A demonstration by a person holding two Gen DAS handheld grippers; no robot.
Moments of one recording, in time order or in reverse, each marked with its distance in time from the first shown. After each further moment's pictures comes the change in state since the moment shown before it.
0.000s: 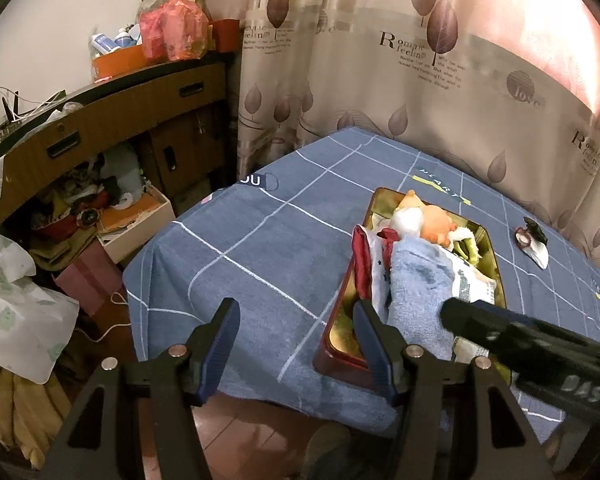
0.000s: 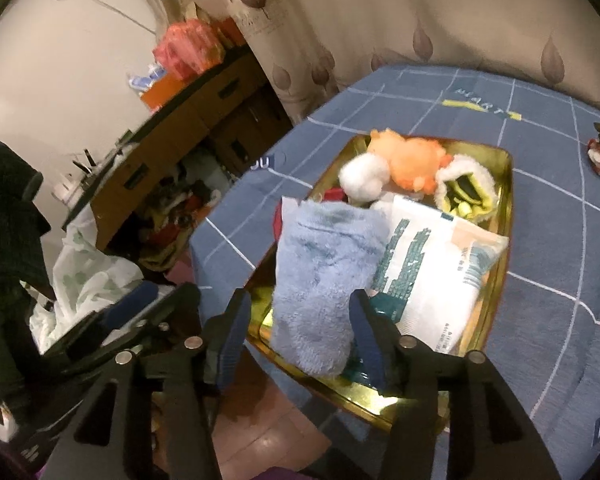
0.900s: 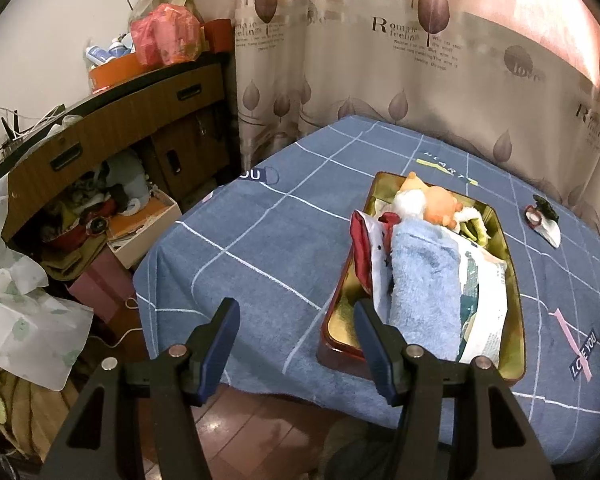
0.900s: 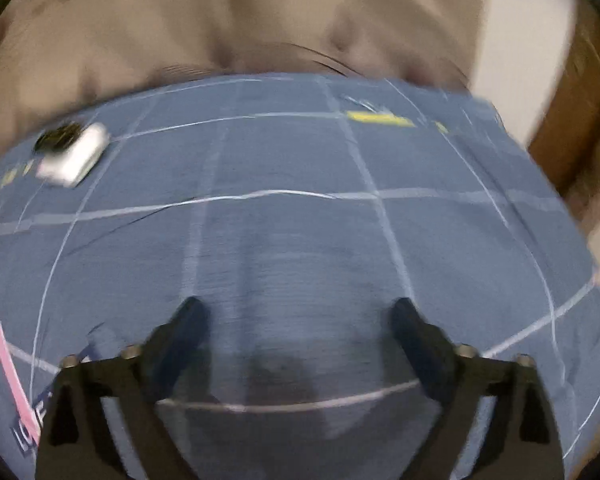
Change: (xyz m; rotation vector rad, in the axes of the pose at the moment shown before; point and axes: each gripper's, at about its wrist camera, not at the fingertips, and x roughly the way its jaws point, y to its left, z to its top) left arm 0.007 -0.012 -0.003 0.065 0.020 0.052; right arm -0.195 -0.354 -0.092 0.477 -0.134 -0.957
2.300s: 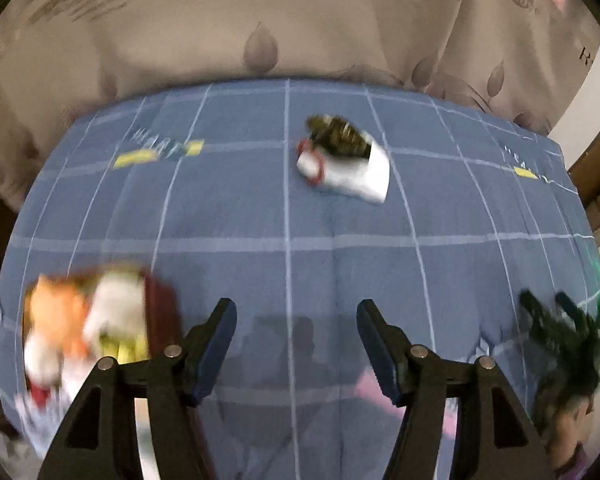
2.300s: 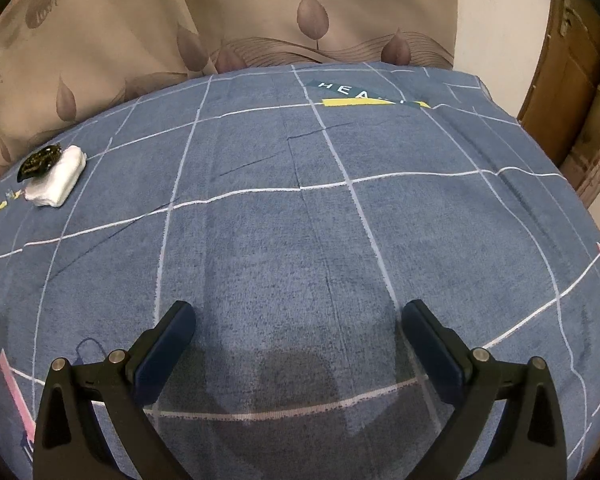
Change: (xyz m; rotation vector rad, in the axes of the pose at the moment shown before) left arm 0.075 -0.309 0.067 0.473 0.331 -0.394; right arm 0.007 -0.006 0.001 0.047 0.013 0.020
